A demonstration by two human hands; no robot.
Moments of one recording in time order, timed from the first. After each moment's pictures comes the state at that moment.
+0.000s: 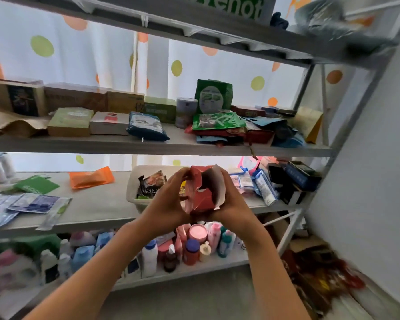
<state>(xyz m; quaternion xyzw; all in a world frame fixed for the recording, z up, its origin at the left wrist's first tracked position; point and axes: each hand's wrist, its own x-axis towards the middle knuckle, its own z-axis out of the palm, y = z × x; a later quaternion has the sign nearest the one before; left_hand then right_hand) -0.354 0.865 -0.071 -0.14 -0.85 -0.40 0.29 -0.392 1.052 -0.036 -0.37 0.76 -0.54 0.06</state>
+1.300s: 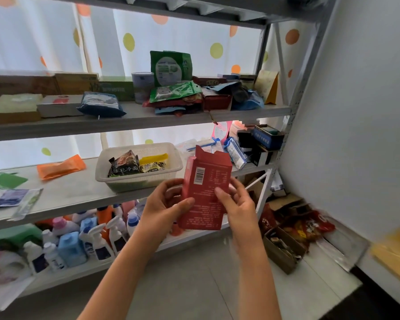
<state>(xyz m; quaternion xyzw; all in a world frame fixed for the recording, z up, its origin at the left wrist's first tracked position) -0.272 1.009 -0.102 -0.01 -0.64 -0.76 0.12 -0.312 1.179 -0.103 -0.07 0.63 -0.77 0.02</state>
